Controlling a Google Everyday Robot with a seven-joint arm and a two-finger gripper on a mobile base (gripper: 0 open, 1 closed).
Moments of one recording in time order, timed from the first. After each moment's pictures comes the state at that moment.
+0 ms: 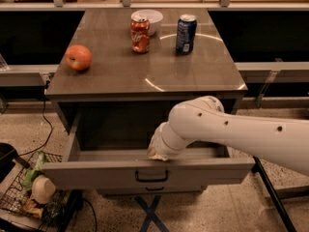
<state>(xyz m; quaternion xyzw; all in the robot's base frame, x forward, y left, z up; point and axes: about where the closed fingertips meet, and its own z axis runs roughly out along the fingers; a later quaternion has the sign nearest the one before) 0.495 0.001 0.640 -0.73 0.65 0.06 0.22</state>
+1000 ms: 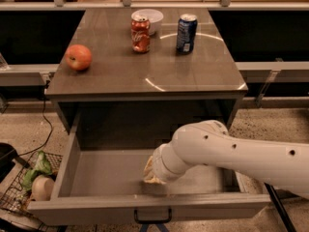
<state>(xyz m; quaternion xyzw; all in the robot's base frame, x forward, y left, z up) 0.433 0.015 0.622 -0.73 0.63 0.11 0.23</state>
